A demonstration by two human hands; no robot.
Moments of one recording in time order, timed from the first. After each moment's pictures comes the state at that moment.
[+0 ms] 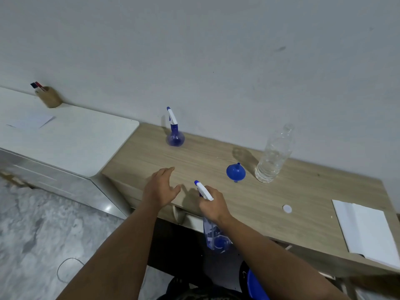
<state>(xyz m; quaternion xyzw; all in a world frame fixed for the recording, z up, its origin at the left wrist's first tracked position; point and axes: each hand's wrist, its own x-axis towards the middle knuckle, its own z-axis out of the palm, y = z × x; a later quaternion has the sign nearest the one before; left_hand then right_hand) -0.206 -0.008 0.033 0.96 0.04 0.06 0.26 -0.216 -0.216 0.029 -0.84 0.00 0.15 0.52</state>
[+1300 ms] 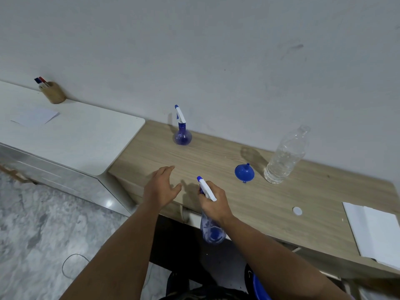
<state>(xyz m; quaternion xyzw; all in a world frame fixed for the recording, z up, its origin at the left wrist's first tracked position) -0.203 0.020 0.033 0.96 0.07 0.06 0.26 -0.211 -0.185 0.019 -0.81 -0.04 0.08 0.58</state>
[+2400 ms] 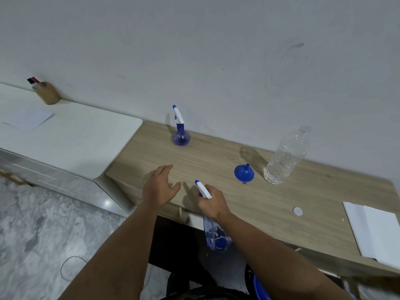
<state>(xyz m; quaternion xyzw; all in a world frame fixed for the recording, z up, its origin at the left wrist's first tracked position) -0.186 0.025 0.025 0.96 0.07 0.06 0.27 -0.193 -0.178 0.018 -0.86 0.01 0.17 0.47</state>
